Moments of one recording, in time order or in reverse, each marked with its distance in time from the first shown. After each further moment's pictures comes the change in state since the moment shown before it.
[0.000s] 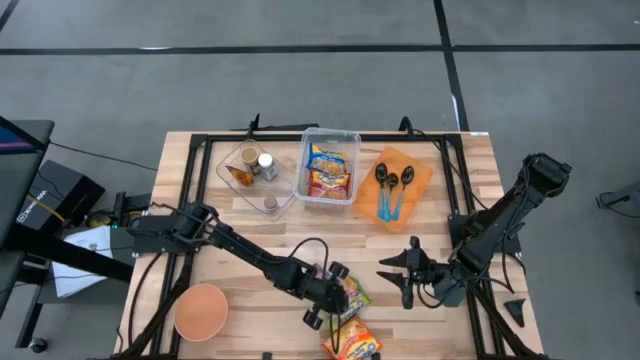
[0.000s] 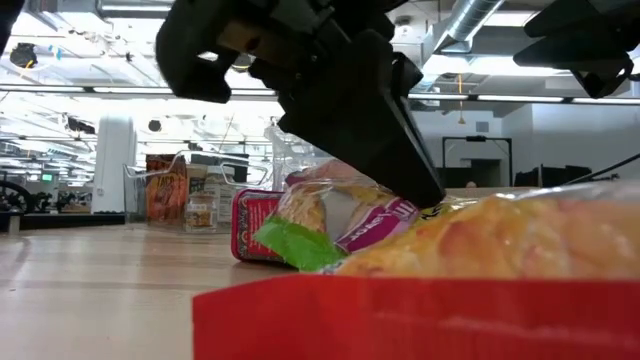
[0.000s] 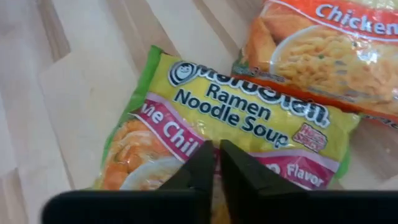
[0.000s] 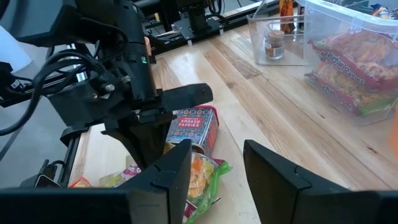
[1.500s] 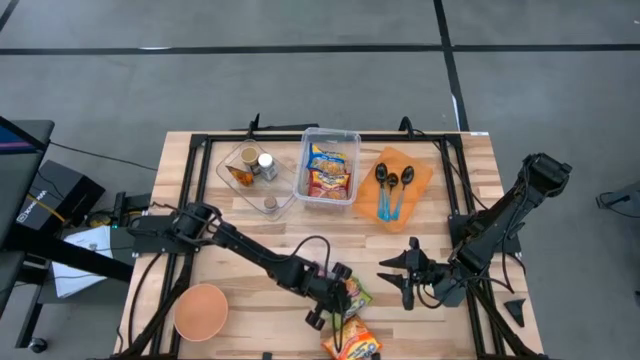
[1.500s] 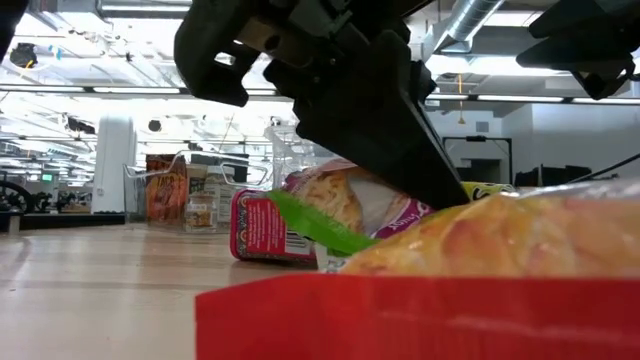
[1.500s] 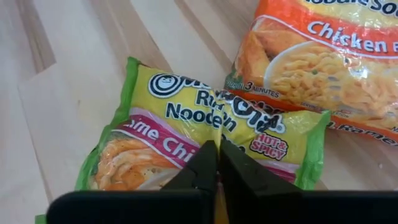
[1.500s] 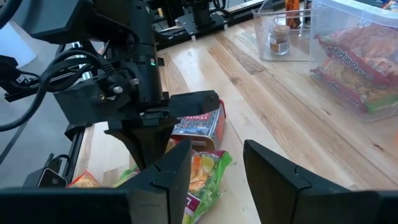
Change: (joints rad) left arm 0.022 0.023 0.002 0.051 0.071 0.000; right arm 0.000 0.000 0.000 -0.003 -0.024 0.001
